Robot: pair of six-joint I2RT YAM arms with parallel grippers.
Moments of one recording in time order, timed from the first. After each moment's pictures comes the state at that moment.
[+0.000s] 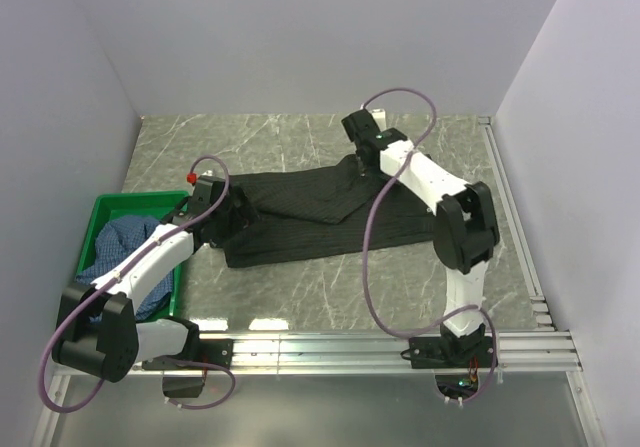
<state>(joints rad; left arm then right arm) -0.30 1.23 0.76 -0.38 -0.02 -0.81 0.49 2.01 1.68 -0.71 0.54 0.36</state>
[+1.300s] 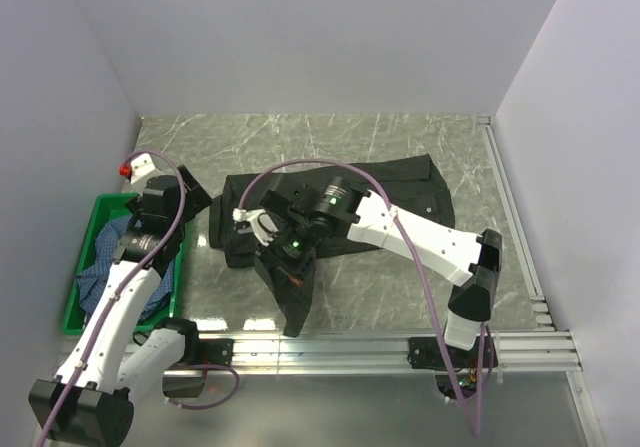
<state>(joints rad) -0.17 0.85 0.83 -0.49 -0.45 -0.61 1.14 1.75 1.85 -1.20 -0.59 0.22</state>
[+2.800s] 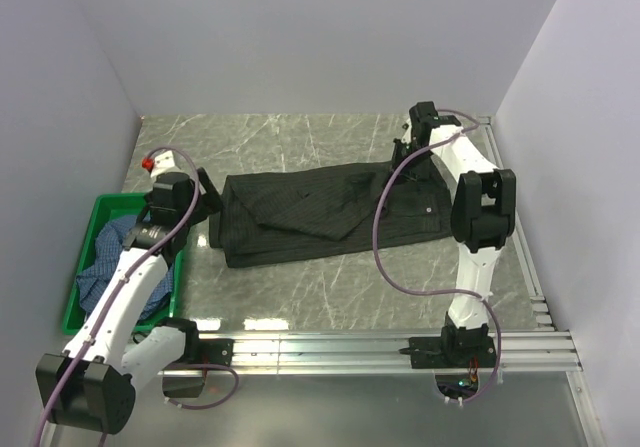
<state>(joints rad) -0.16 0.95 0.80 -0.43 -0.27 -0.53 0.11 2.10 1.76 -0.95 -0.37 0.39</state>
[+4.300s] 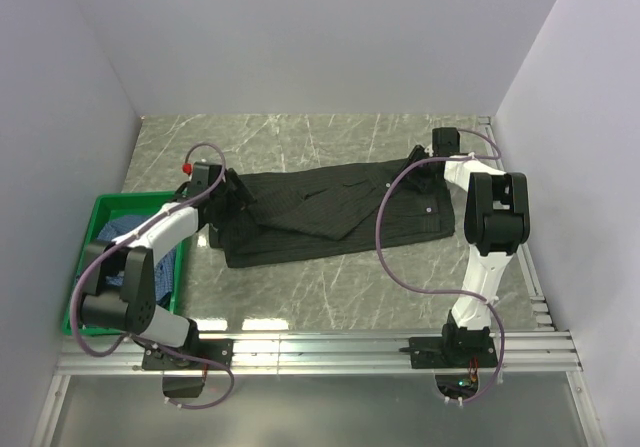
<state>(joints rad) -0.19 1.44 0.84 -0.24 0.03 -0.83 -0.01 2.04 1.36 -0.25 -0.32 0.60</state>
